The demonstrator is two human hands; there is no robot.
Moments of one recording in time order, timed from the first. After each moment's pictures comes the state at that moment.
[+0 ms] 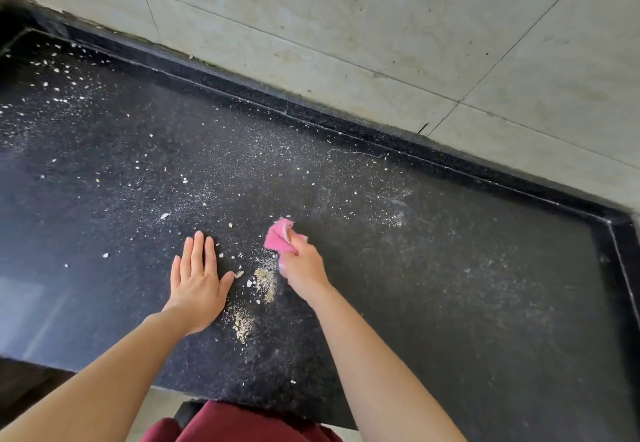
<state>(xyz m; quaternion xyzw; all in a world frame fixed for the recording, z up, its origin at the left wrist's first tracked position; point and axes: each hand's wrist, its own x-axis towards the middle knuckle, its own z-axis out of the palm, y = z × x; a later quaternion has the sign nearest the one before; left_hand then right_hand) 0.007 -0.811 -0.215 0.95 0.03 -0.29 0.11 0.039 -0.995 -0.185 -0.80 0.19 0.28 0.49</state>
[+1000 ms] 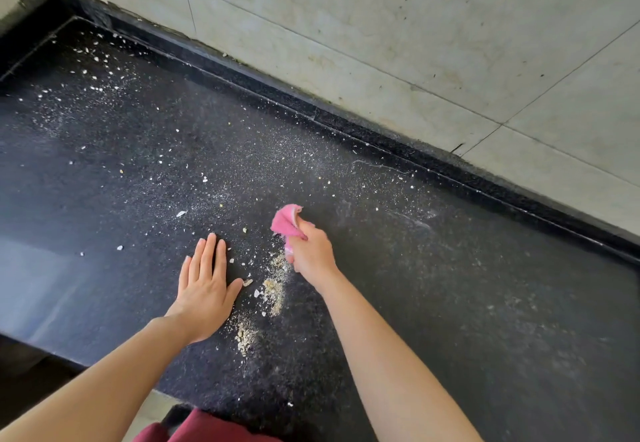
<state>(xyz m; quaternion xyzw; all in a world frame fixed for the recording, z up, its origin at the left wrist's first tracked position) 0.004 -0.811 -0.212 0.96 0.04 -0.26 0.14 0.088 -0.991 -0.180 -0.82 0.11 0.28 0.50</state>
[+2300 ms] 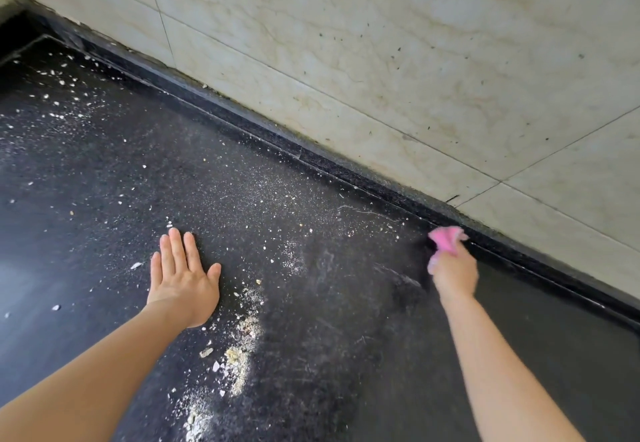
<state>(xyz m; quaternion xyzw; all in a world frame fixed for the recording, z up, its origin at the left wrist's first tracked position) 0.117 -0.836 -0.196 0.93 0.17 -0.32 0.11 0.199 -1.221 -0.185 -0.86 0.41 0.05 0.30</state>
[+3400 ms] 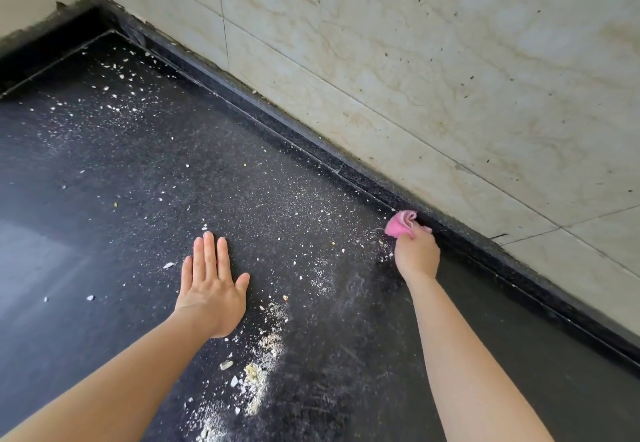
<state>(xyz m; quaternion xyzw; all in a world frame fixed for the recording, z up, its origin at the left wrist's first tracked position) 0.118 -0.833 -0.194 0.92 0.18 -0.33 0.14 0.262 -1.102 -0.186 -0.94 0.21 0.12 0.24</state>
